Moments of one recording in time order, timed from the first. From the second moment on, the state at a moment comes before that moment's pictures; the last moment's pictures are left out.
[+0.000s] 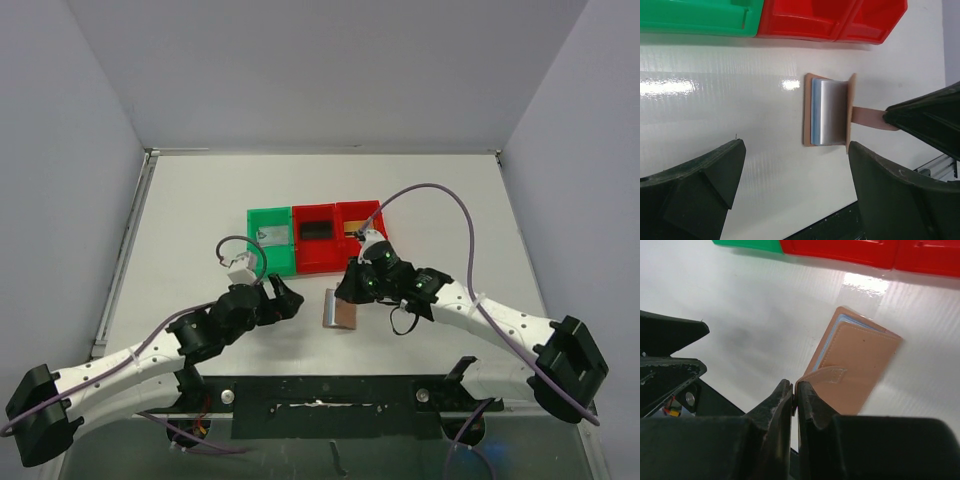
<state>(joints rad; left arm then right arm) -0.96 0.84 0.42 -0.14 -0.34 -0.99 0.81 1.17 0.75 -0.31 -0.05 0.67</state>
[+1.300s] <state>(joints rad) -0.96 1.36 0.51 0.25 -0.02 -0.94 0.45 0.95 0.31 -0.24 -0.15 0.73</state>
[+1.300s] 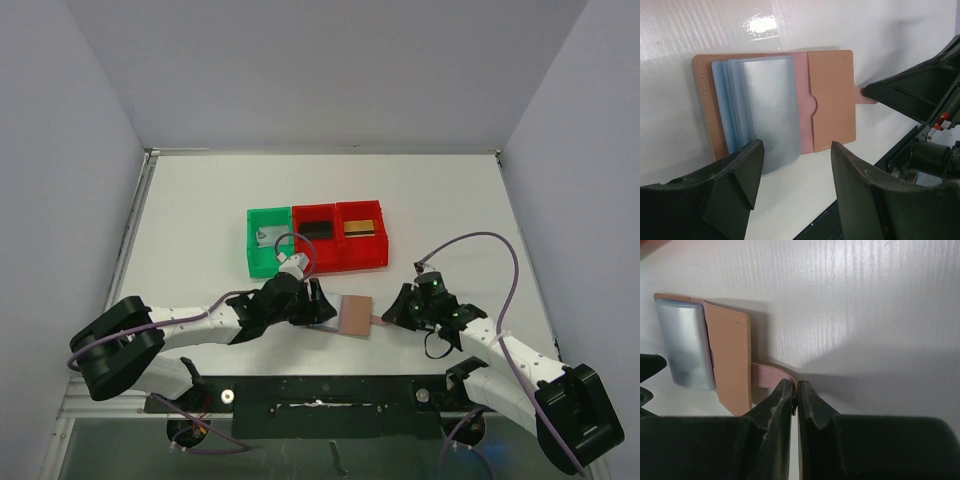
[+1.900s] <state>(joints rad) -0.97 1.45 0.56 0.22 -0.04 -0.96 0.45 0.97 0.28 -0.21 -0.15 0.76</state>
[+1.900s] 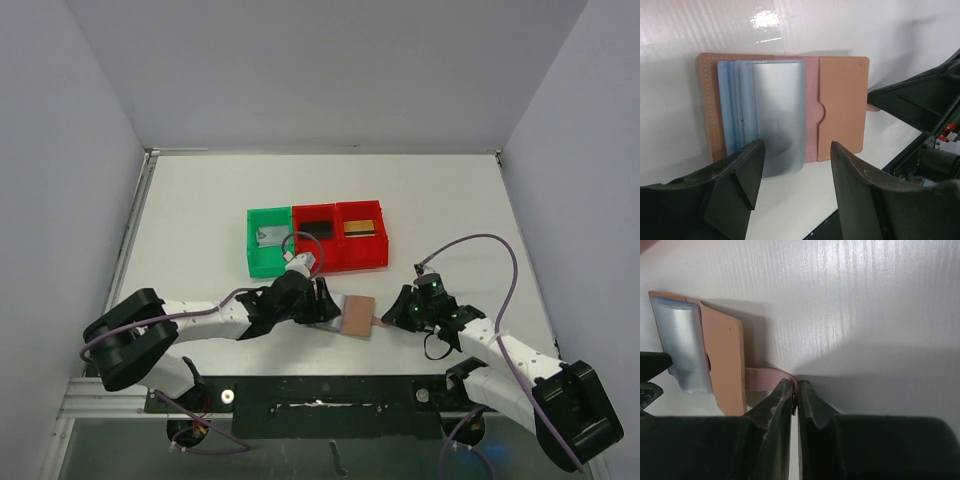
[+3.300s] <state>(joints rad) -1.00 1.56 0.58 0.43 0.08 -0.97 0.47 1.02 0.46 -0.21 -0.21 0.74</state>
